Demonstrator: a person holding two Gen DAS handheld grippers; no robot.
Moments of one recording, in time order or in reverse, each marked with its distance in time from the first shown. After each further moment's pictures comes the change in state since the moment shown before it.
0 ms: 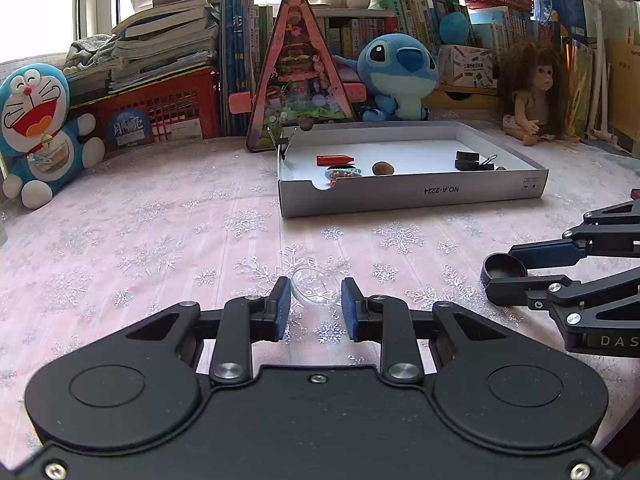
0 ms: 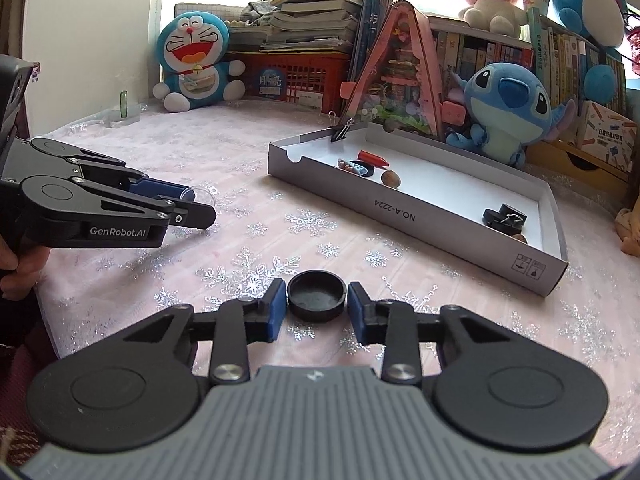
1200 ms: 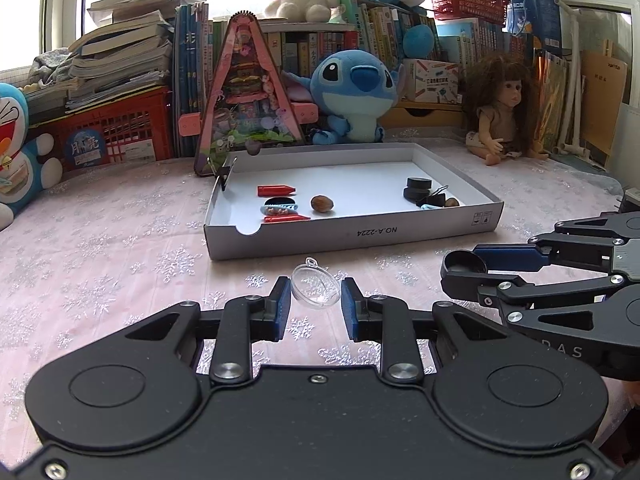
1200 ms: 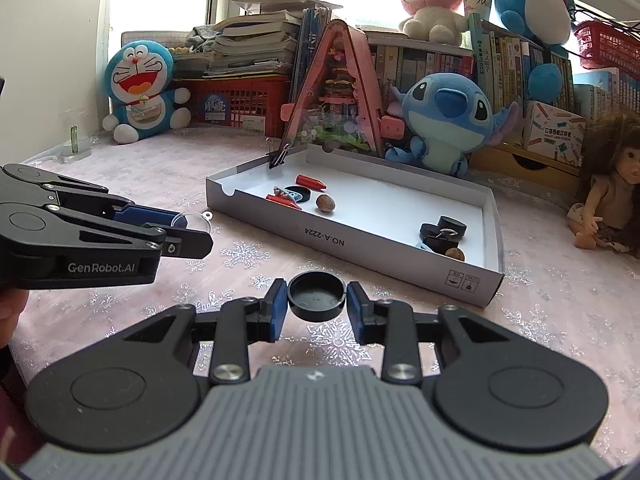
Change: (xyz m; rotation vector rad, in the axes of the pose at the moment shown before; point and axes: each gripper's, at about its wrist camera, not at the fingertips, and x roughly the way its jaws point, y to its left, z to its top) left arm 0.007 -0.039 0.034 0.005 -0.015 -0.094; right arm -0.011 -0.026 0.013 0.082 -0.047 -0.134
